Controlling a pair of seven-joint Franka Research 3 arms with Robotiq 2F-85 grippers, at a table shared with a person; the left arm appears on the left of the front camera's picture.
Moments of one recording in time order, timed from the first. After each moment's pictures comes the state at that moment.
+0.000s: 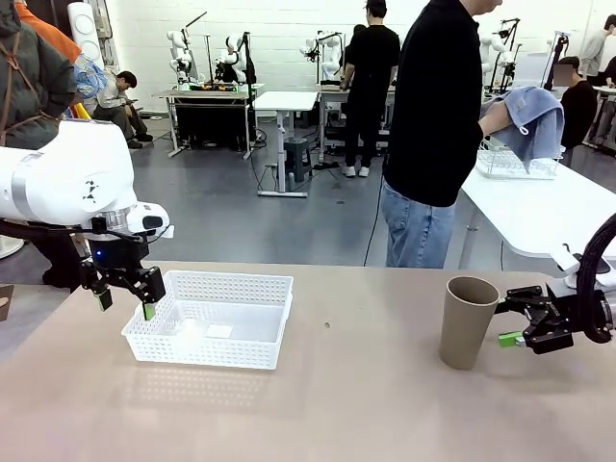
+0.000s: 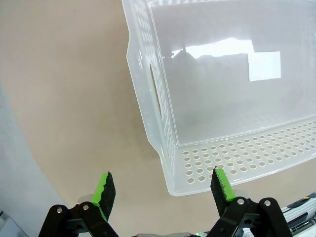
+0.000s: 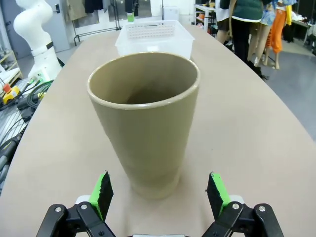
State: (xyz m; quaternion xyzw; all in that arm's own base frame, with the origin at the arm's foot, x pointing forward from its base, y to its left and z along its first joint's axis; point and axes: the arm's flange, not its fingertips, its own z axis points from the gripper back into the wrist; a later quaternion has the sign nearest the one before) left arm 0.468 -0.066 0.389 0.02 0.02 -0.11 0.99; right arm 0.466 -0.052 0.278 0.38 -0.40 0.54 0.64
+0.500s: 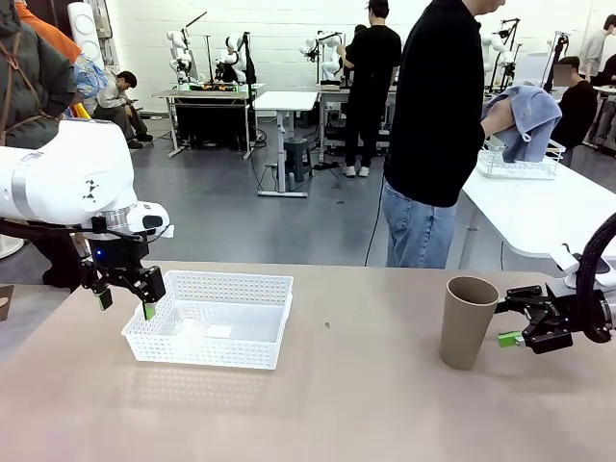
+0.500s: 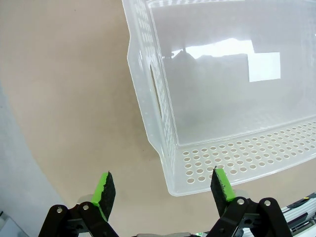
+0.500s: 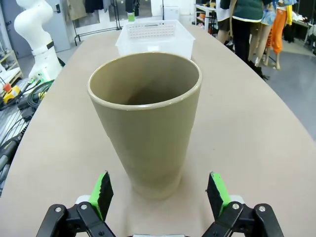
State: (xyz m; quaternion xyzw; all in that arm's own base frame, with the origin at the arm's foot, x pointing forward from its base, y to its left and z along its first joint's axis) left arm 0.469 -0.066 0.390 0.02 0.02 -0.11 0.99; right arm 0.466 -0.051 0.278 0.38 -0.39 0.55 0.64
